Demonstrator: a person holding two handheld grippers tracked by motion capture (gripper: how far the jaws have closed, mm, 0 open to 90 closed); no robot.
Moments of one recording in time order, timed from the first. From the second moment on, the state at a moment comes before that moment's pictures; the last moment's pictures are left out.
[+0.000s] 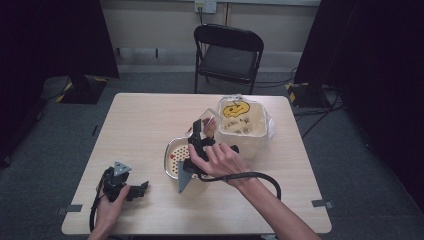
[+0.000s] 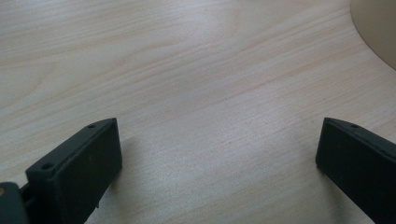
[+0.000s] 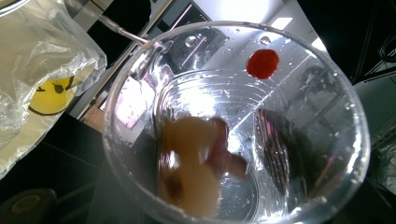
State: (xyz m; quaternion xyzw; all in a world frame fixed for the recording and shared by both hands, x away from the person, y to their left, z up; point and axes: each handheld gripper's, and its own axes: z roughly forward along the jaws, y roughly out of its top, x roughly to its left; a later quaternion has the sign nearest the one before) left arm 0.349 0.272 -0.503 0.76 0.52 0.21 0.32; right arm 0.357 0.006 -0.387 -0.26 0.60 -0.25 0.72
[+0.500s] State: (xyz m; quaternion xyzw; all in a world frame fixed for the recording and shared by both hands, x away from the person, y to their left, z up) left arm 0.349 0.272 -0.503 0.77 0.51 0.21 0.32; right arm 0.365 -0.006 -0.369 -0.16 0.67 -0.16 0.71
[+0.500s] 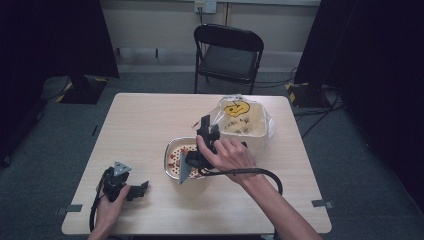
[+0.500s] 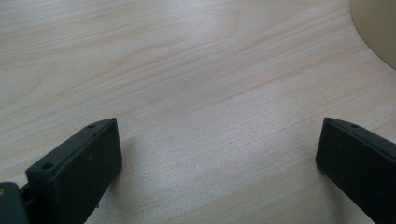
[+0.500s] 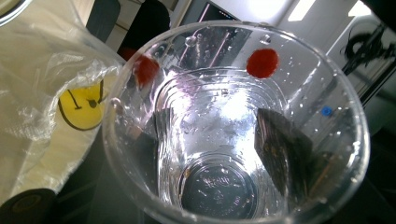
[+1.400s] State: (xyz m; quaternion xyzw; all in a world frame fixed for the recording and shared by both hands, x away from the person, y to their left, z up) left arm 0.349 0.272 -0.503 0.77 0.51 0.21 0.32; right arm 0.380 -0.076 -0.331 0.26 0.79 0.42 0.37
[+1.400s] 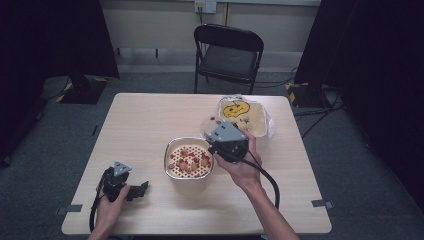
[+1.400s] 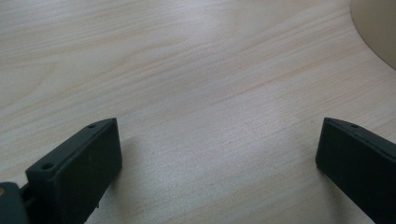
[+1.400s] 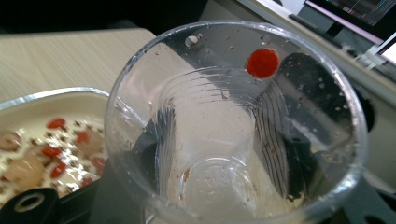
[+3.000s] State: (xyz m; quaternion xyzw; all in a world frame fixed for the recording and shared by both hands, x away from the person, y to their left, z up) left arm 0.349 0.272 -0.503 0.77 0.51 0.21 0.32; right arm 0.477 -0.159 -0.324 0.42 0.70 0.50 0.30
